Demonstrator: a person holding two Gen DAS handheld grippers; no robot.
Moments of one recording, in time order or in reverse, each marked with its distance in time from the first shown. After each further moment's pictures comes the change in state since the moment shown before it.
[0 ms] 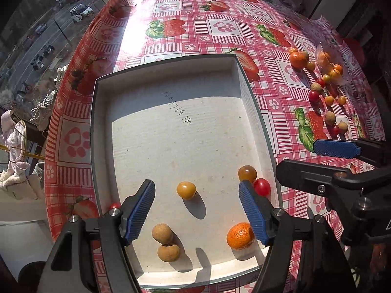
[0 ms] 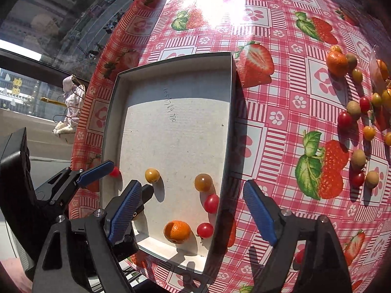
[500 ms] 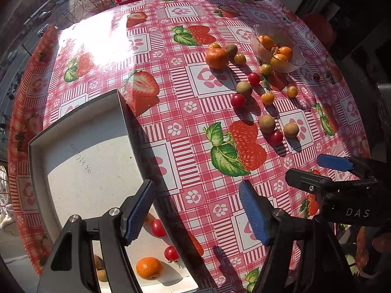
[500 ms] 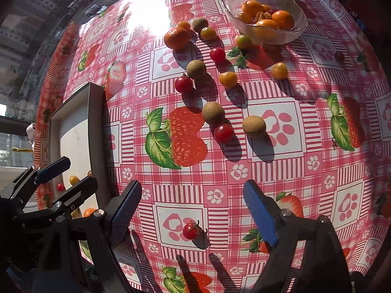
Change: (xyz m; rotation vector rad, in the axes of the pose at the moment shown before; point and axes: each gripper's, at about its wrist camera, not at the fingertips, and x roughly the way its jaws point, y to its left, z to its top) left arm 0.013 -0.126 0.041 0.168 0.022 -0.085; right arm -0.060 -0.160 -0.053 0.287 -0.073 -0.160
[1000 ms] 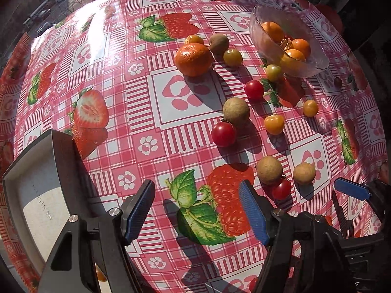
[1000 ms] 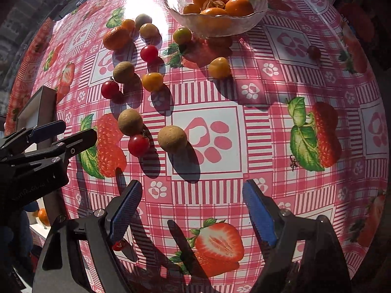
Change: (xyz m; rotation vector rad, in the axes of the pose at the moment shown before) left arm 0.079 -0.033 0.059 0.008 0.045 0.035; right arm 0.021 -0.058 0.019 -0.060 0.009 -0.118
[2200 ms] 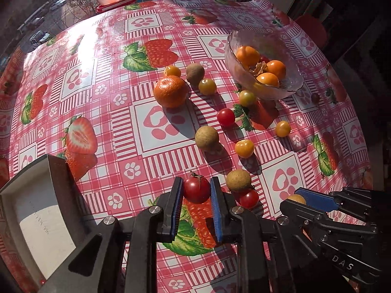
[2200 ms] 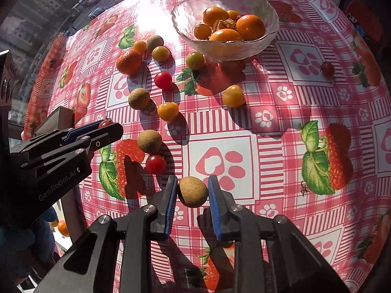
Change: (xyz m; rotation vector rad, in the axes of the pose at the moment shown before) left arm -0.034 -0.027 0.016 0.031 -0.095 -0.081; right arm -0.007 -0.006 0.026 0.024 -0.055 0.133
